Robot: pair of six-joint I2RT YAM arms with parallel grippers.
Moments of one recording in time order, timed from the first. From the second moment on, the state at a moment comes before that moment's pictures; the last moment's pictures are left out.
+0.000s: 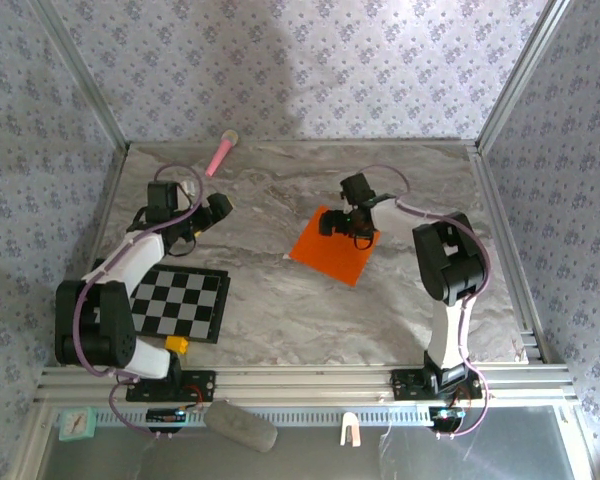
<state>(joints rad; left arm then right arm) -0.08 1.45 0.90 -0.20 0.40 -0.62 0.44 1.96 1.29 -0.42 -0.11 0.37</state>
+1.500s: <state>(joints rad) -0.88 2.17 1.71 -0.90 -0.13 -0.75 0.18 1.40 0.73 -0.25 -0.09 0.60</state>
